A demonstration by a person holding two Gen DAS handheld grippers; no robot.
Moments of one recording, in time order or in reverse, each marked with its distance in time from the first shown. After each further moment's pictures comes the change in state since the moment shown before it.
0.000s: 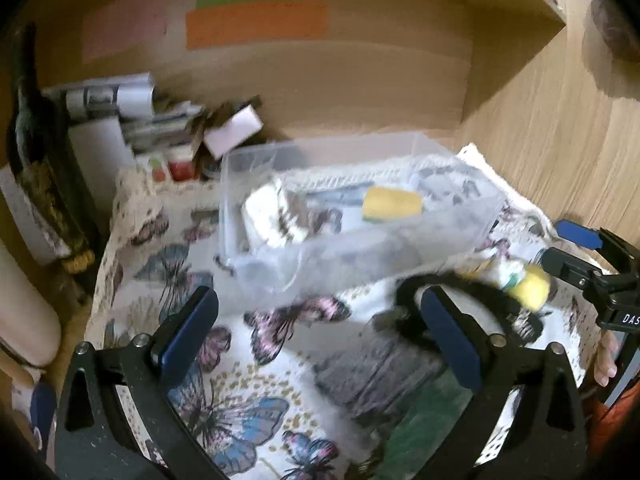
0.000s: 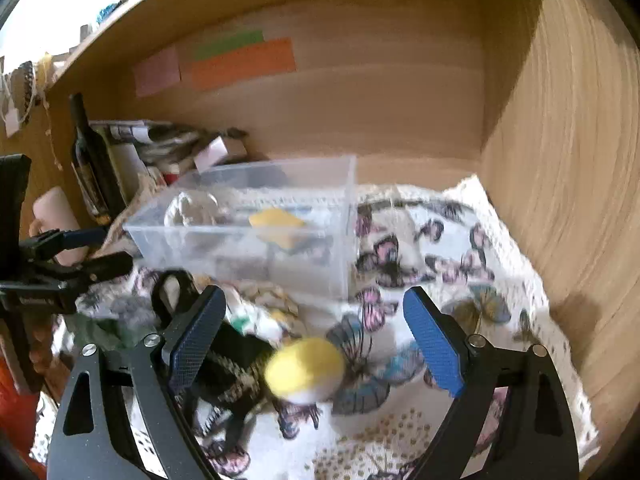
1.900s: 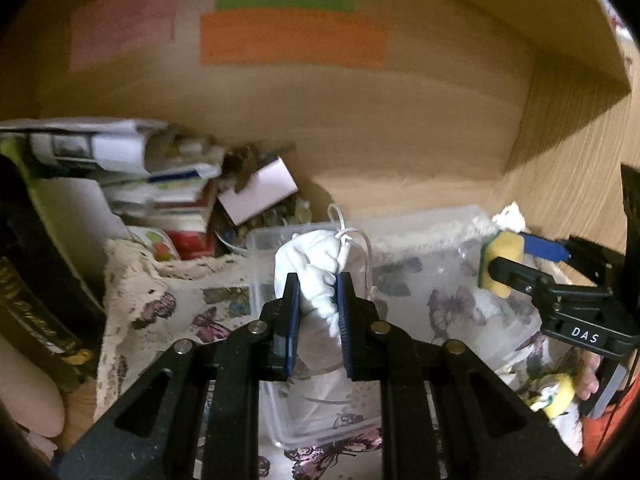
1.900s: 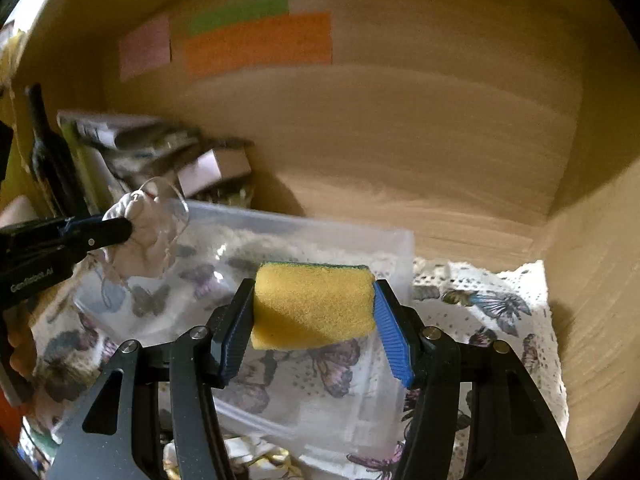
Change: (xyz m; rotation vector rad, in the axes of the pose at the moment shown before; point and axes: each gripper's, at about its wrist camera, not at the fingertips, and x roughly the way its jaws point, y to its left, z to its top) left arm 0.058 0.037 0.084 -0.060 -0.027 0.021; right arm 0.105 0.032 0.095 -0.157 0.102 0.027
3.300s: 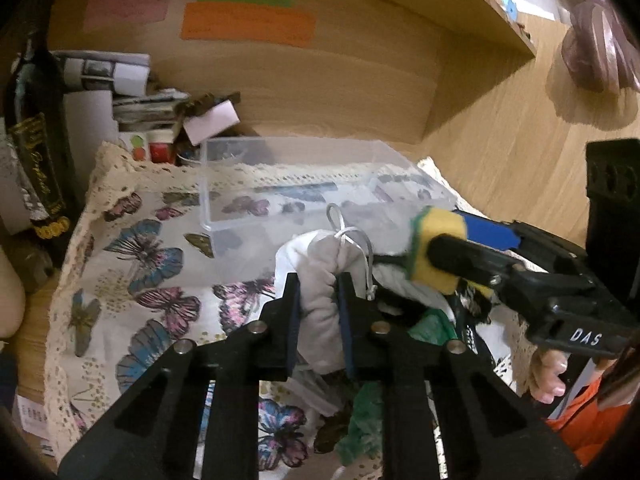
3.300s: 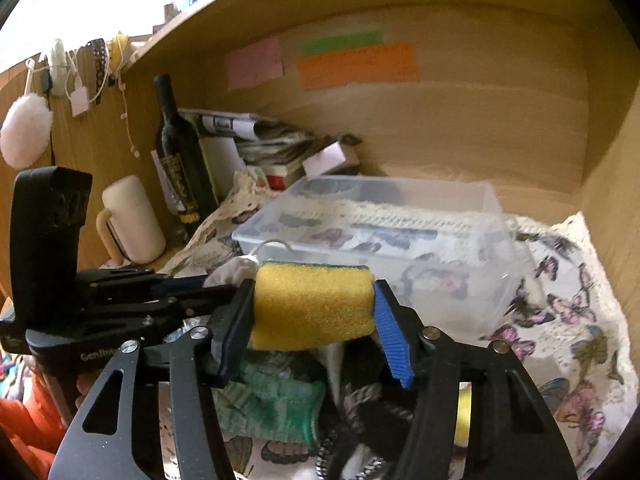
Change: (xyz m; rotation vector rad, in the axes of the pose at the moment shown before) left arm -0.089 -0.018 -0.100 -0.010 -0.029 -0.213; right arm -0.089 0.064 -0.072 0.043 -0.170 0.211
